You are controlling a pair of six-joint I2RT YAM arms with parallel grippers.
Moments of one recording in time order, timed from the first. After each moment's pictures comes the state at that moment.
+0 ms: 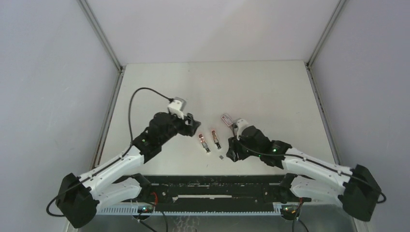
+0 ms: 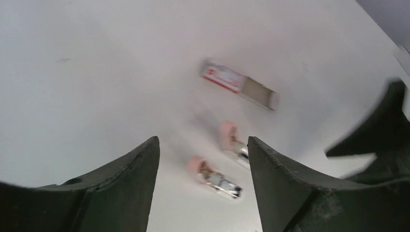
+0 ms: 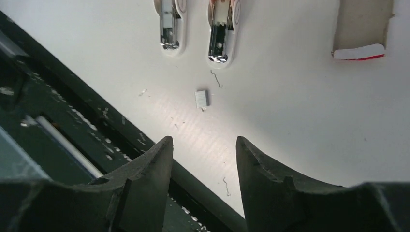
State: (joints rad) left arm -0.76 1.01 0.64 0.05 0.00 -0.23; right arm 0.83 0.93 0.53 -0.32 -0.07 0.43
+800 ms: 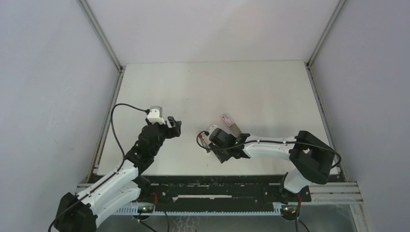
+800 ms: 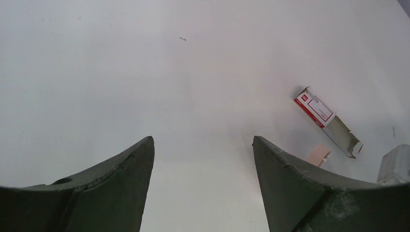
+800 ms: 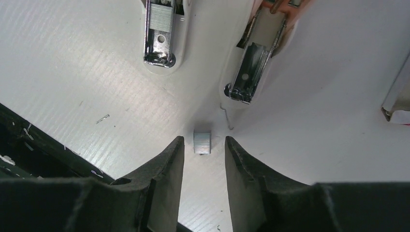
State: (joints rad) left arm -0.54 0.78 0.34 0.17 -0.29 -0.37; right arm 1.04 1.54 0.82 -0.36 0.13 0.28
